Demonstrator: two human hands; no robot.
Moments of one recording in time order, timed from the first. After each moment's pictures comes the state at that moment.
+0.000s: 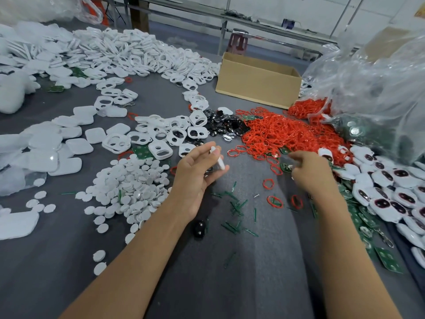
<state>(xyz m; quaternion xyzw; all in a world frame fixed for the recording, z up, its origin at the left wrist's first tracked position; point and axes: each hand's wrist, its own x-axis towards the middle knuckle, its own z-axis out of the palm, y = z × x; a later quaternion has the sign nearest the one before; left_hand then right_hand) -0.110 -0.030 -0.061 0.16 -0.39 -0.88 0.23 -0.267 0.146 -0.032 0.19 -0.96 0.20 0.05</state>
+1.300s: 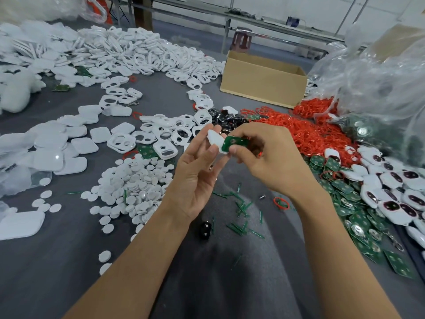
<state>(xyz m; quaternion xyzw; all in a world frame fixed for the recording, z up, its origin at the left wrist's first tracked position) -0.101 -0.035 -0.055 -0.01 -0.24 -0.94 0.24 -0.183 0.079 0.022 0.55 -0.77 0.33 0.07</state>
